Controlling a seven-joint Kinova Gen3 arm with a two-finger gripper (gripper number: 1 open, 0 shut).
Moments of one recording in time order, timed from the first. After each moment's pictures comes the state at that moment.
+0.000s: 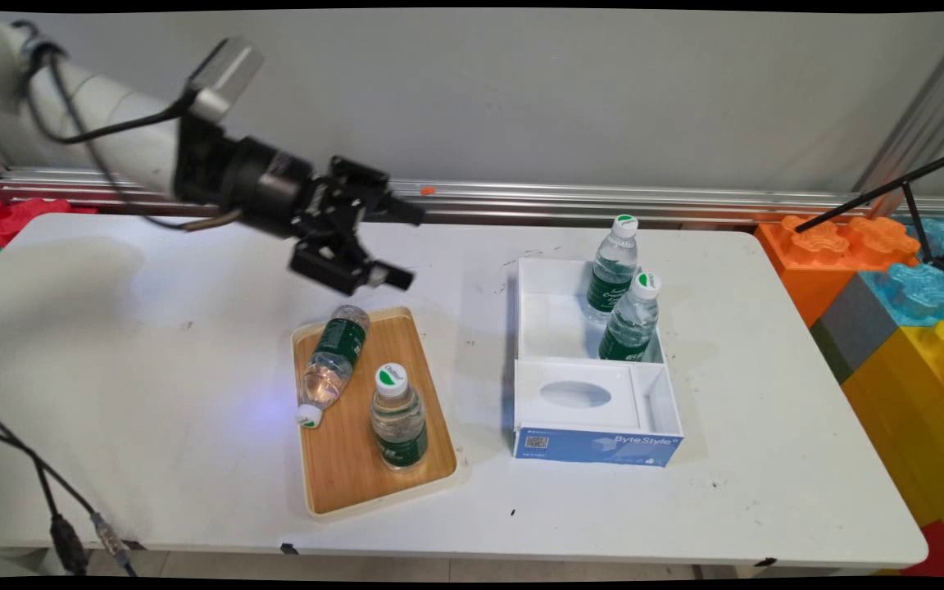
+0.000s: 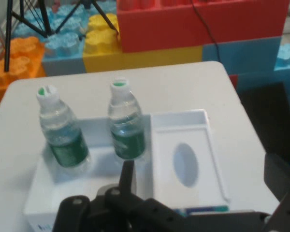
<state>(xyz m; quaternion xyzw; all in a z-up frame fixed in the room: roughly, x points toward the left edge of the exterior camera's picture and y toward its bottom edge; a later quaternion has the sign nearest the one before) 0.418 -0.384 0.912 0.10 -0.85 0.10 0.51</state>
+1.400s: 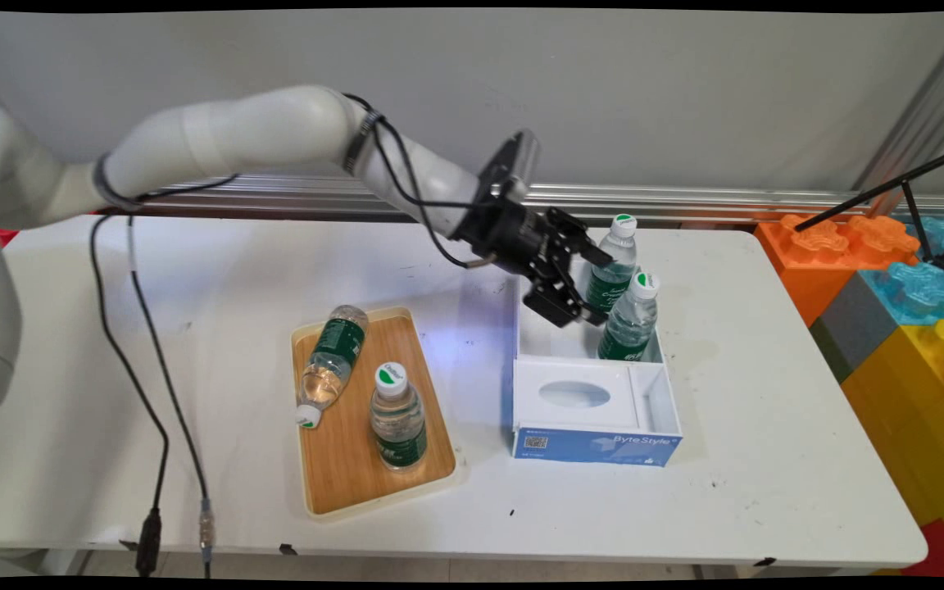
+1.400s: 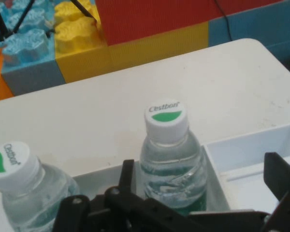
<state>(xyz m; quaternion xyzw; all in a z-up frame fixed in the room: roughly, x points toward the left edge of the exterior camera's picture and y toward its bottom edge) 0.237 -0.541 0.800 0.02 -0.87 0.09 0.49</state>
